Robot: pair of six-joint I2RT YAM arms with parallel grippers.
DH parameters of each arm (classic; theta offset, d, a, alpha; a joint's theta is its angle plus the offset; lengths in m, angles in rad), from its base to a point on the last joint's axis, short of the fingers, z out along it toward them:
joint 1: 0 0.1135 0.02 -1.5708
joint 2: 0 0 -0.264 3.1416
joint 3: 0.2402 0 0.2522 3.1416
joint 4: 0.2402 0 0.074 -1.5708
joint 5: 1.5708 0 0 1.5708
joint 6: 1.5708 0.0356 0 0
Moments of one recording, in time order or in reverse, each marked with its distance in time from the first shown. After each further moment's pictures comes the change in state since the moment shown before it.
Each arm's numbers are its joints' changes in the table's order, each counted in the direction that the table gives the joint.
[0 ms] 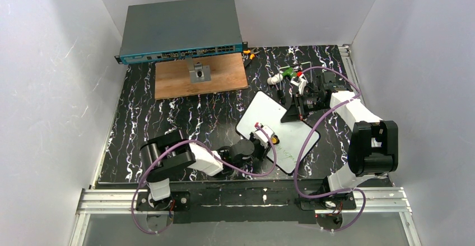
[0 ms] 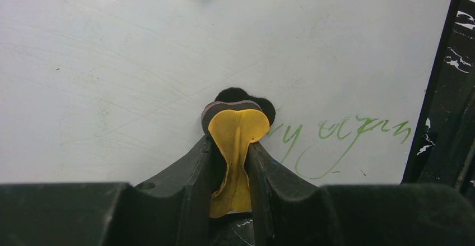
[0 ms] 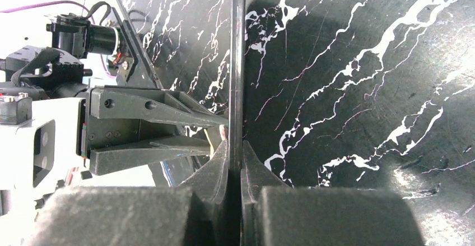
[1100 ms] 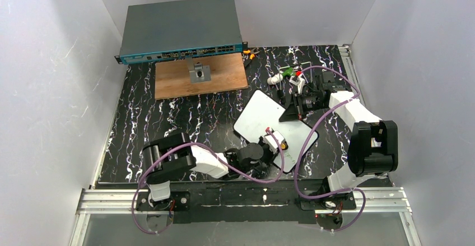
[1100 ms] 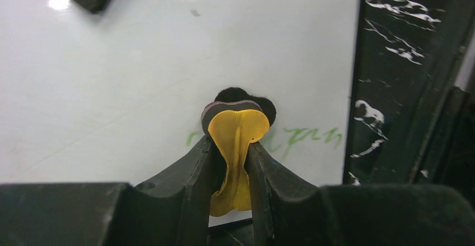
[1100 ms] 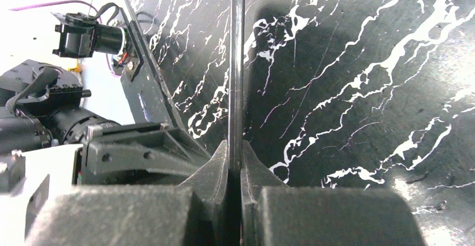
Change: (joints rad) left arm -0.082 0.015 0.093 0.097 -0.001 0.031; right arm 0.013 0.000 0.000 -0.017 -0.028 -0.002
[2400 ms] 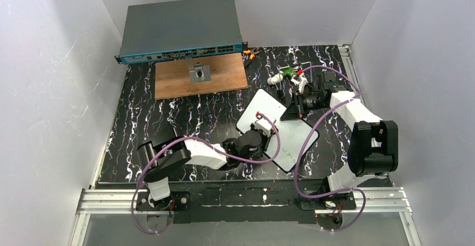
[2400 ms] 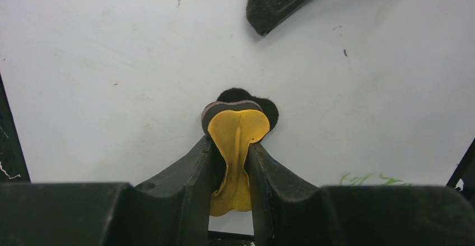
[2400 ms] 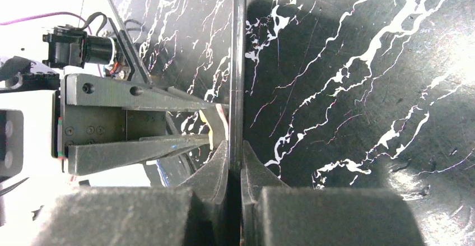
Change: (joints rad) left arm 0.114 -0.035 0.054 0.139 -0.141 -0.100; right arm -0.014 0.000 0.000 -0.027 0.044 0.045
